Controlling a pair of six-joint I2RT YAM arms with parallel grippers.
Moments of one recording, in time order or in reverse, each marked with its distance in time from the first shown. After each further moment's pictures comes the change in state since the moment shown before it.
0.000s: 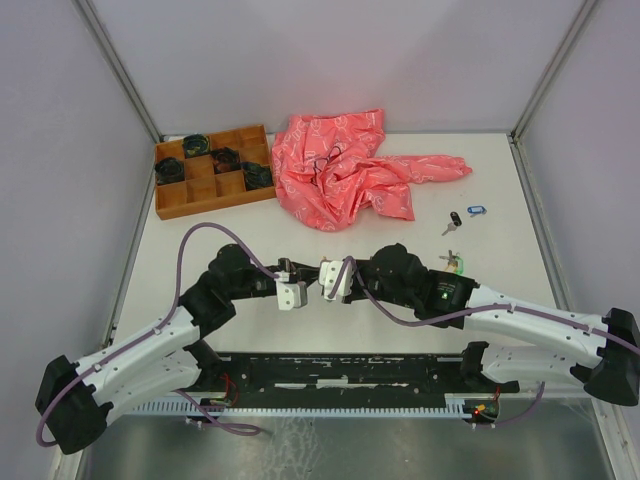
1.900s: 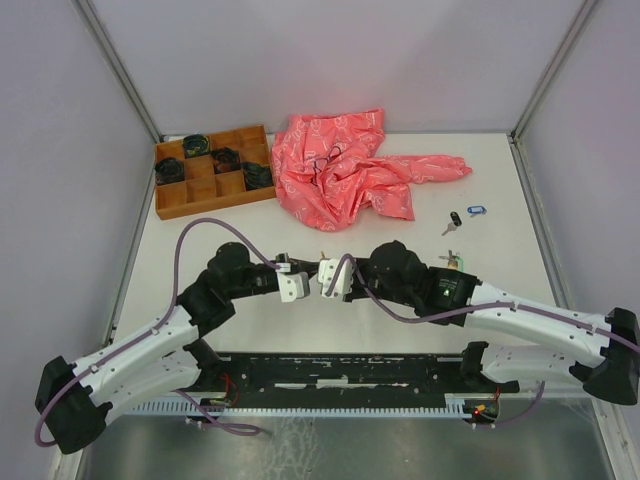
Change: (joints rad) left arm -0.008 -0.003 0.032 -0.035 -0.087 -0.067; right arm 0.002 0.002 0.058 -0.107 0.048 -0.006
